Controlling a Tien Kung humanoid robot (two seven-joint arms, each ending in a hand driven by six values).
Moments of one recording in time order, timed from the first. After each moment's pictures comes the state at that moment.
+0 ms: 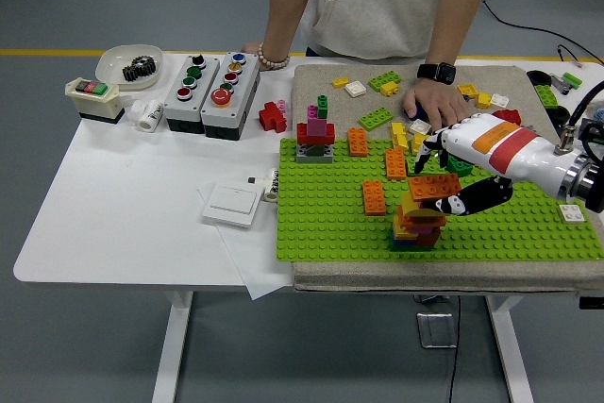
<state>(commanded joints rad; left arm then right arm) -0.19 0.12 -0.34 -0.32 0.83 0.16 0.31 0.63 -0.75 0.79 1.65 -1.86 0.13 0.10</state>
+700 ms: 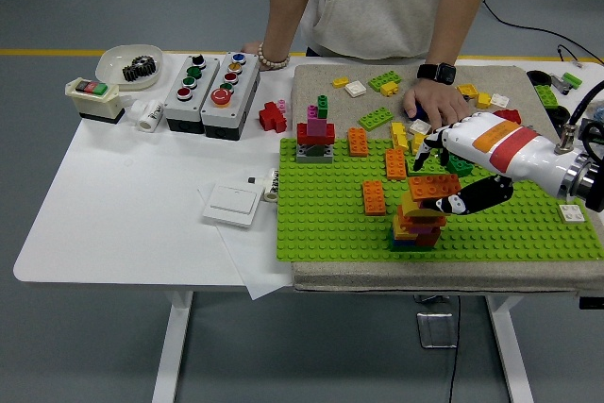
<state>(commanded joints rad) -0.20 0.12 -0.33 -0.32 0.82 0.16 0.31 0.63 -0.75 0.78 1.64 -1.86 0.13 0.10</state>
